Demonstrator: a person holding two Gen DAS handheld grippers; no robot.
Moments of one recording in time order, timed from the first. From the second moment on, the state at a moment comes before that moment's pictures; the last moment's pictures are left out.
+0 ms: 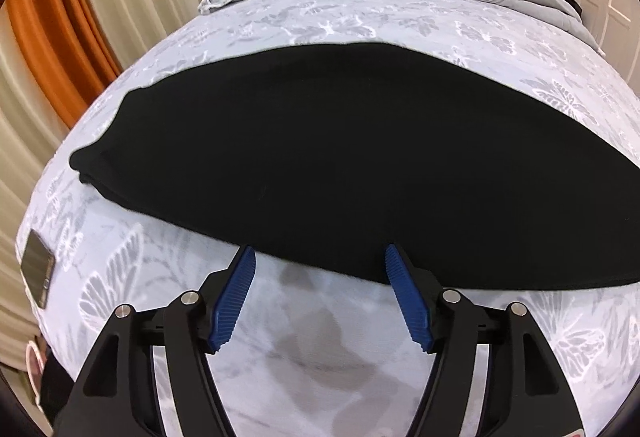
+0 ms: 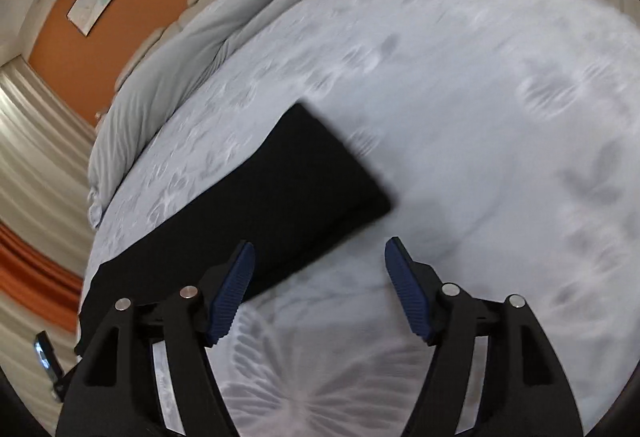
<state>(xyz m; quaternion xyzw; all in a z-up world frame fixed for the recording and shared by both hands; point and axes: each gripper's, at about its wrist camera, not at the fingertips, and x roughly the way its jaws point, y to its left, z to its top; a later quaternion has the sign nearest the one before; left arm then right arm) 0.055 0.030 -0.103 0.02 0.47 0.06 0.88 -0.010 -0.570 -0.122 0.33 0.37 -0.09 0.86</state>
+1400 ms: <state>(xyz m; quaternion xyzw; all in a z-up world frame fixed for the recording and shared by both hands) 0.030 0.218 -0.095 -0.31 0.37 0.01 0.87 0.077 -0.343 -0.118 0.27 0.46 0.00 0.84</state>
